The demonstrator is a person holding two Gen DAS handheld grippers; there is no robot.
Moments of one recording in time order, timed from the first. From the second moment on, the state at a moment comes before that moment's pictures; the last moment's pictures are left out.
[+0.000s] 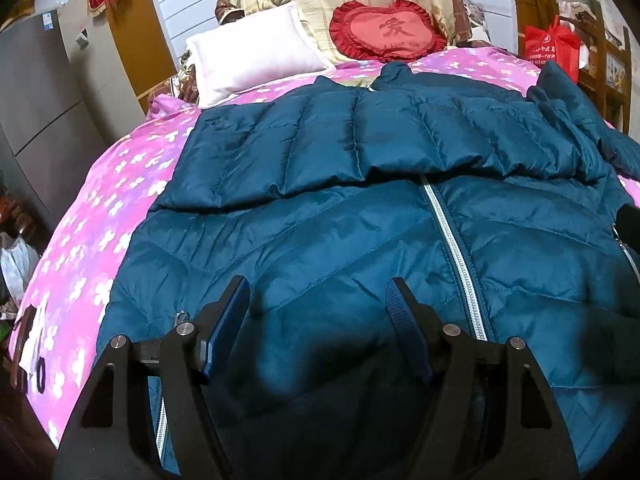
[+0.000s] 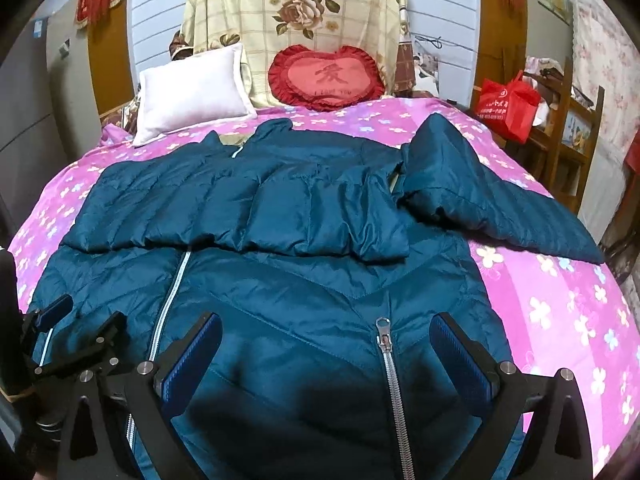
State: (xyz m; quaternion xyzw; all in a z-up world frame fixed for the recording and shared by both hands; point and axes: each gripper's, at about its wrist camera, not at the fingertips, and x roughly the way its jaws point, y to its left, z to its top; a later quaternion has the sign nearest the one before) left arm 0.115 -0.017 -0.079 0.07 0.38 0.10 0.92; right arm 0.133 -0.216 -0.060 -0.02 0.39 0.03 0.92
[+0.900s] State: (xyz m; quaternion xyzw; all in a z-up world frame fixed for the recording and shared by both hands) left arm 0.115 -0.014 -0.079 0.07 0.38 0.11 0.92; right arm 0.130 -0.222 -0.061 -0.02 0.39 0.03 0.92
